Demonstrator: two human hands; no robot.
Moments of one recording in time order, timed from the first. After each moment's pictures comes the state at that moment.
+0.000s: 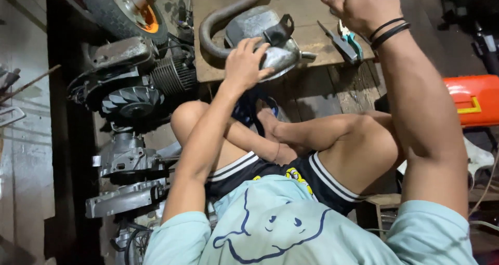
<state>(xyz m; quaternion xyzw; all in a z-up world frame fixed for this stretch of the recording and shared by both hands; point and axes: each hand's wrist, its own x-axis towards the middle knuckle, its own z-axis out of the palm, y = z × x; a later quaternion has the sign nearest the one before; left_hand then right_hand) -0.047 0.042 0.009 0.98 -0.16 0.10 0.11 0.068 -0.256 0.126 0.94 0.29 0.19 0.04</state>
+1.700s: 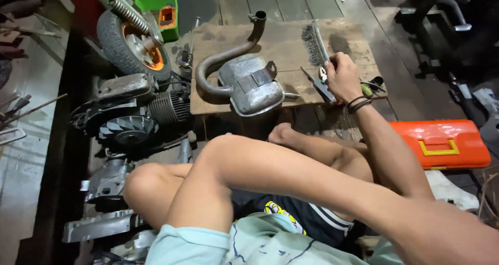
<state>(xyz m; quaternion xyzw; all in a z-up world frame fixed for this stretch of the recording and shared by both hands) -0.208 -0.359 0.131 0.60 -0.67 -0.14 0.41 0.070 -0.306 0.040 0.92 0.19 0.14 -0.31</state>
